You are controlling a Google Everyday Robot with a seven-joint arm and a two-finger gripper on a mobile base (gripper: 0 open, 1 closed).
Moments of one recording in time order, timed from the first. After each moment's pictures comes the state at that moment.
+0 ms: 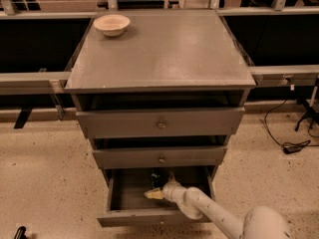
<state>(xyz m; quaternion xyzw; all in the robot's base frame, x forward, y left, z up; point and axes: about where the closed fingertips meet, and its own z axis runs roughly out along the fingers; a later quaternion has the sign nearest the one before) 0.675 -0.007 0.168 -0.30 0.80 0.20 0.47</state>
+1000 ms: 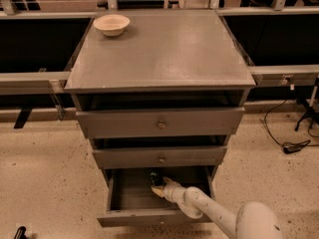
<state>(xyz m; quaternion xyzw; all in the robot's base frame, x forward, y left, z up) 0.677 -0.012 0.145 -0.31 0.81 0.20 0.45</state>
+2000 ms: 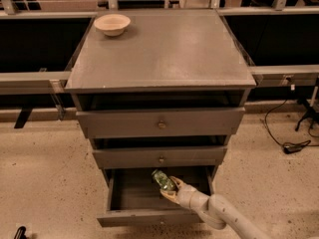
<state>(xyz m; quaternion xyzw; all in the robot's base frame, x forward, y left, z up) 0.610 -0.048 0.269 -0.41 0.70 0.21 0.55</state>
